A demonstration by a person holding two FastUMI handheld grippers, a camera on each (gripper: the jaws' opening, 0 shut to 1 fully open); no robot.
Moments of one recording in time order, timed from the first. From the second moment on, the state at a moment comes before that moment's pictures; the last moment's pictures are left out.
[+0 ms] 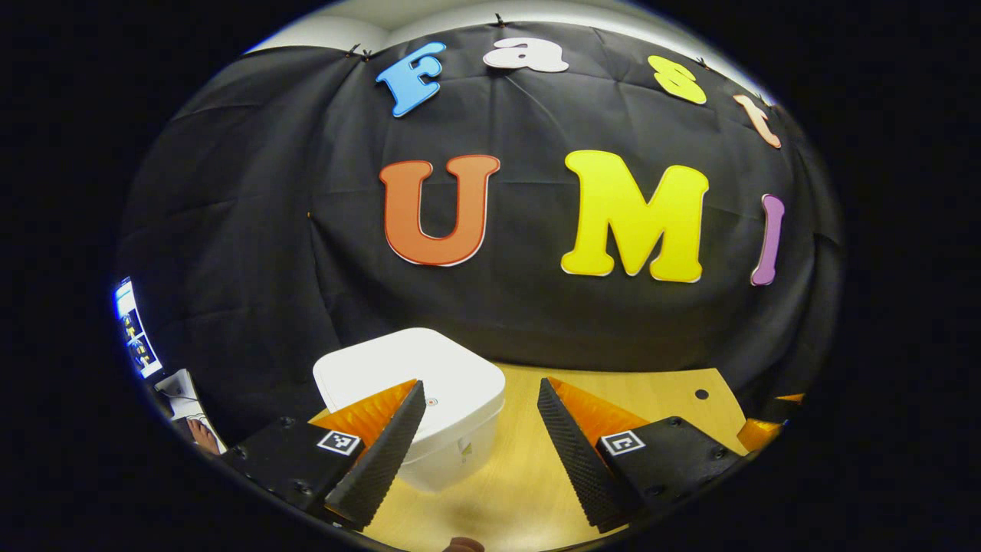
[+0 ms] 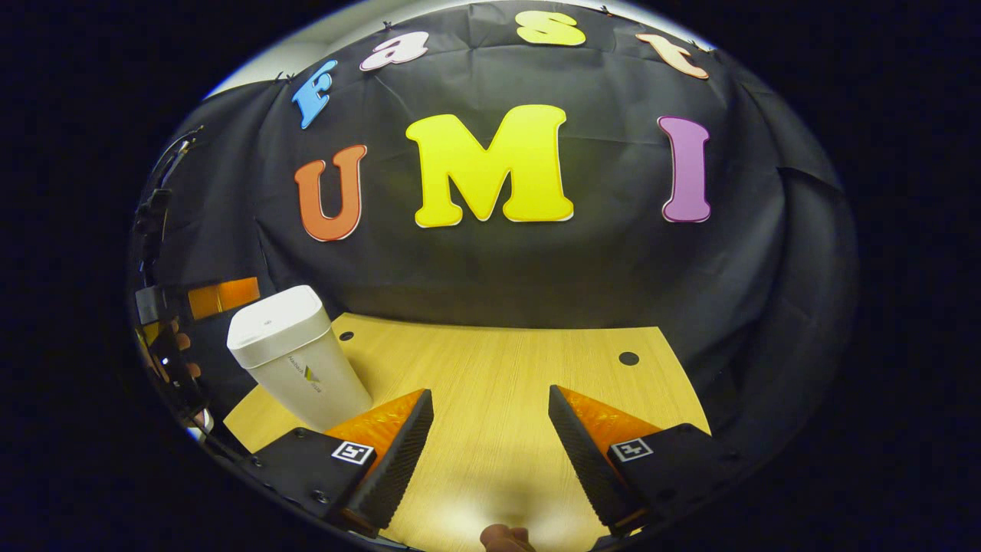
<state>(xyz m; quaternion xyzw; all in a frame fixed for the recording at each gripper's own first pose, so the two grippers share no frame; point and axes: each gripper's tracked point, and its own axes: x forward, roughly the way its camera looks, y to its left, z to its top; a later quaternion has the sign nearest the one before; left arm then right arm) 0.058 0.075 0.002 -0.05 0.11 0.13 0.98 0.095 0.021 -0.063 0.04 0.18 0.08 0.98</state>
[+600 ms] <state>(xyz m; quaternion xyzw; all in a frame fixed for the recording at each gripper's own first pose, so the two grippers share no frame) 0.013 0.009 -0.035 -0.03 0.10 0.02 0.99 0.055 0.007 -0.046 0.04 0.11 0.02 0.99</state>
